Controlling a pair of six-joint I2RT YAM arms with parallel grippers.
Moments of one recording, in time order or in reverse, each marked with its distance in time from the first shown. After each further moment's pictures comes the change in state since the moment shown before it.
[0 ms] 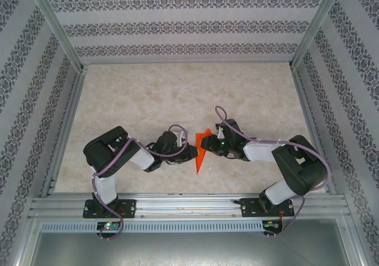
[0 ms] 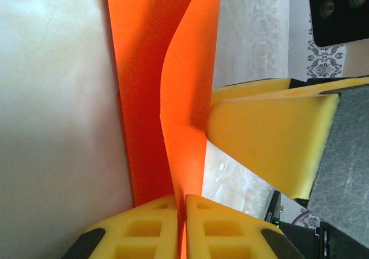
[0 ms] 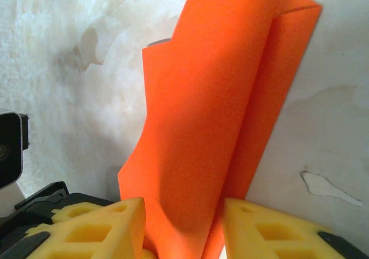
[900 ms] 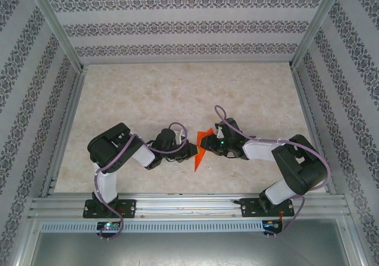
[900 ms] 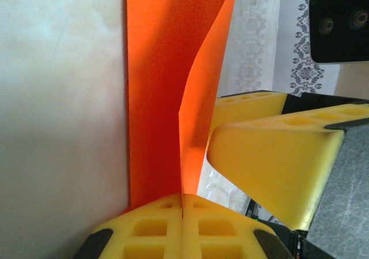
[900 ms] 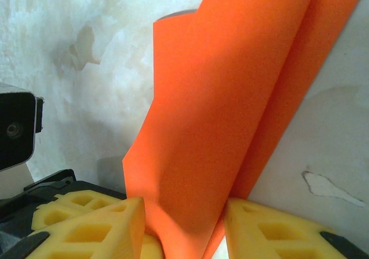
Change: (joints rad) left arm 0.048 0.064 0.026 0.060 0.098 -0.072; right arm 0.000 -0.007 0.022 -0.042 0.000 -0.003
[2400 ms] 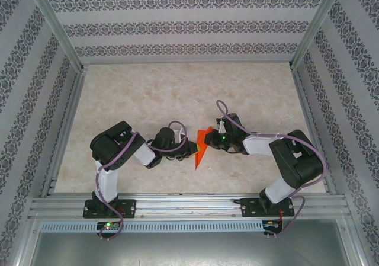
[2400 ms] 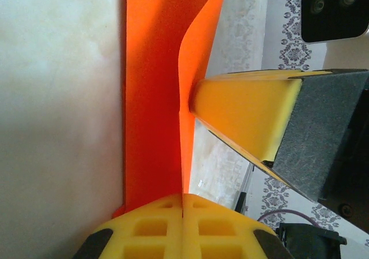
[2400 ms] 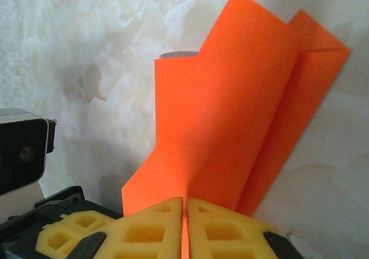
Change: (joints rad) left arm 0.023 0.036 0.011 0.064 0.032 -0.040; right arm -0.074 0.057 0.049 0.016 -0.048 -0.053
